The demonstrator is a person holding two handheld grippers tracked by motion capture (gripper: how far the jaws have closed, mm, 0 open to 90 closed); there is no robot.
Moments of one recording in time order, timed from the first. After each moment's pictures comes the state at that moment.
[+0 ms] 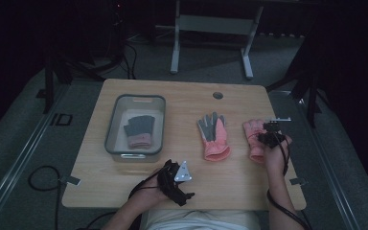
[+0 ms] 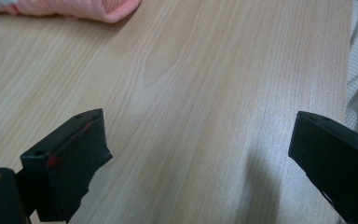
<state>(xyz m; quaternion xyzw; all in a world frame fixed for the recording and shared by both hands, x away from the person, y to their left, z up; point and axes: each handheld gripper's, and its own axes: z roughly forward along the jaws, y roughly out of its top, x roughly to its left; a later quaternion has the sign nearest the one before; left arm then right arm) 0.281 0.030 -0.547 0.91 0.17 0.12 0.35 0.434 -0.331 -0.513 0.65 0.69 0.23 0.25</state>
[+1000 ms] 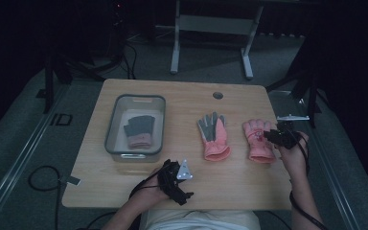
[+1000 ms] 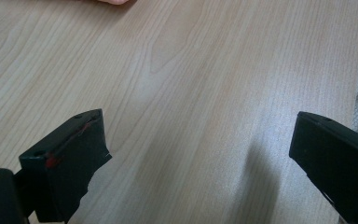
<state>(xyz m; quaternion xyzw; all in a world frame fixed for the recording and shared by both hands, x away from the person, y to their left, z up) 0.282 0.028 -0.545 0.92 0.18 0.12 0.33 0.410 -0.361 -0.473 0.55 0.75 0.29 0.23</state>
